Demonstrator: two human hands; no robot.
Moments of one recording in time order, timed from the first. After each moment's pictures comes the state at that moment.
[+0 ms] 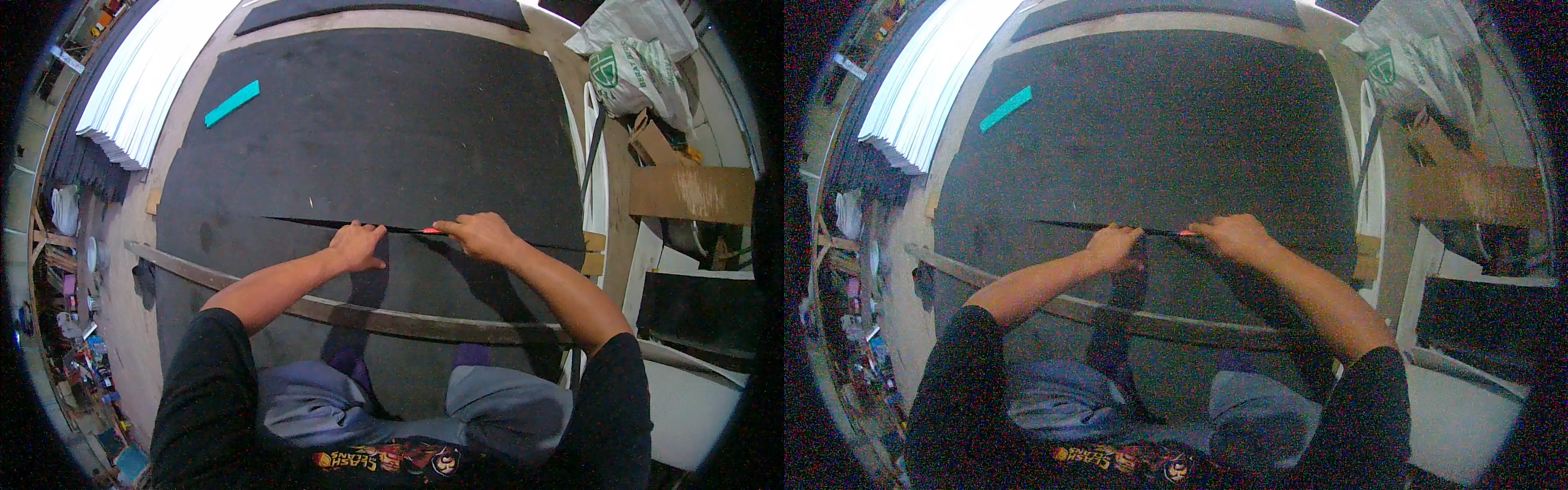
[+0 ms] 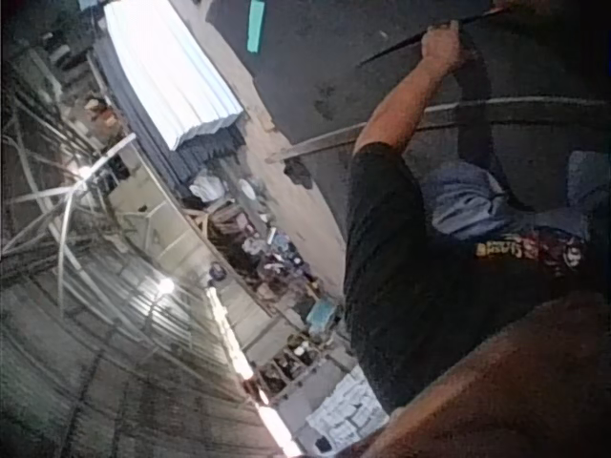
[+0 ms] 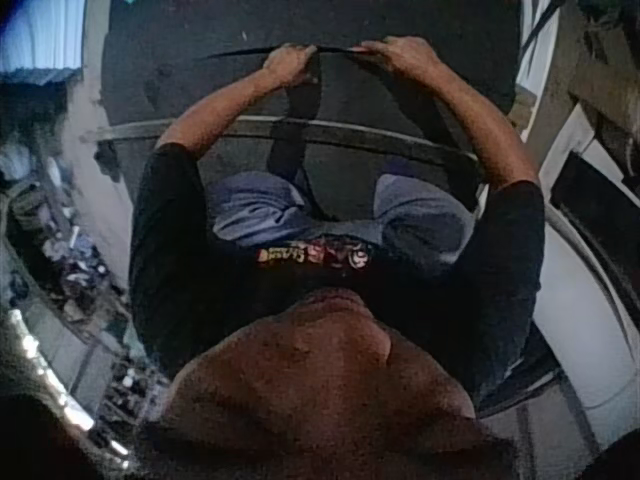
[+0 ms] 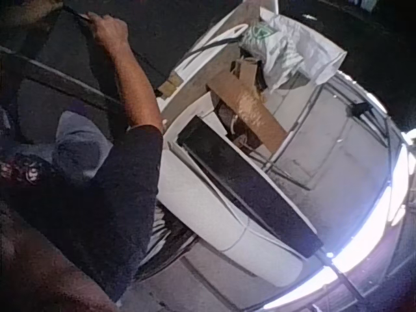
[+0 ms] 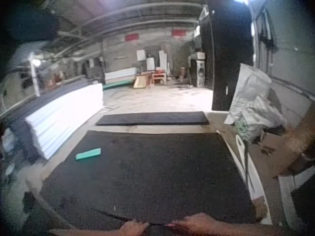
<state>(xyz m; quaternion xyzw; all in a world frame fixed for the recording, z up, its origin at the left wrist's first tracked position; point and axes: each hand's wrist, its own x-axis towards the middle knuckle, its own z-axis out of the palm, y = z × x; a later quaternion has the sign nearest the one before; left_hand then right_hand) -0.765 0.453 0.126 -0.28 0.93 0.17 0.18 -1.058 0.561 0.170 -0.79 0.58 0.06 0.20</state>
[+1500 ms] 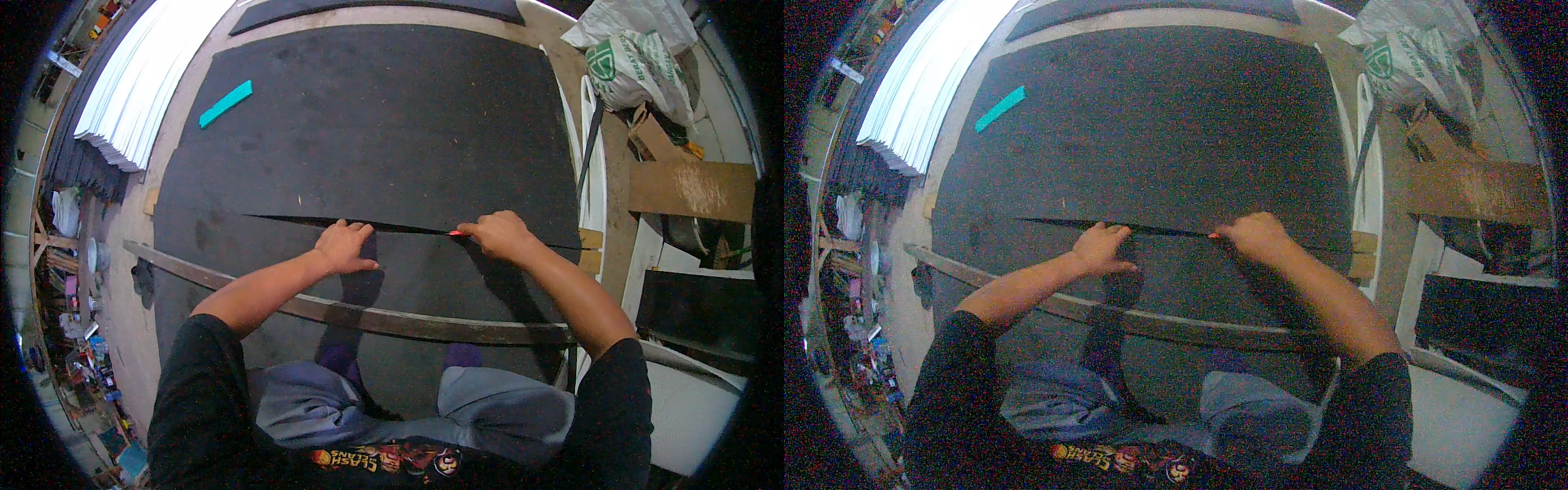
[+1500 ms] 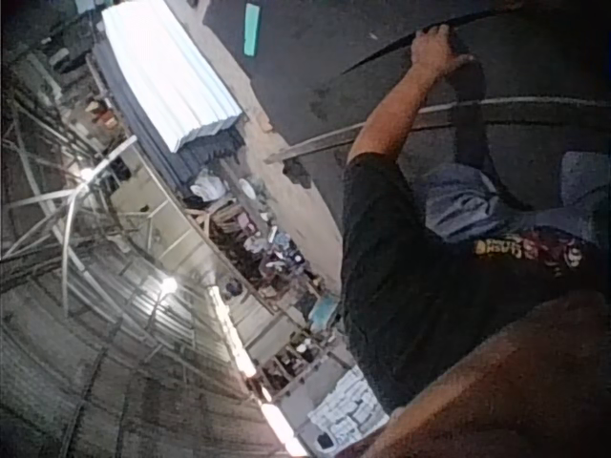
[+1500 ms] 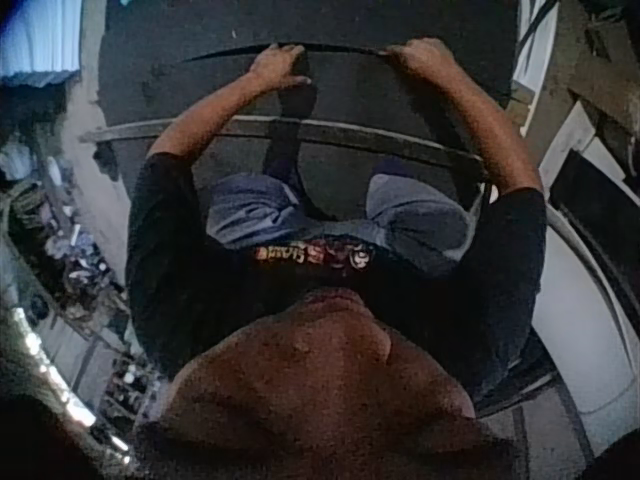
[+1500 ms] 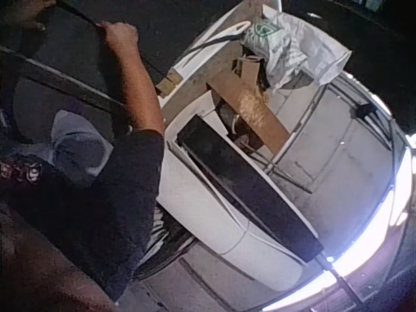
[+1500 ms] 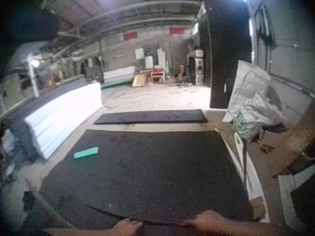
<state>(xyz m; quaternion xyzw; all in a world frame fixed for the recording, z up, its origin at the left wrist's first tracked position) -0.763 0.453 0.128 -0.29 0.92 0.18 0.18 -1.112 0.583 0.162 -0.77 0.59 0.14 0.19</state>
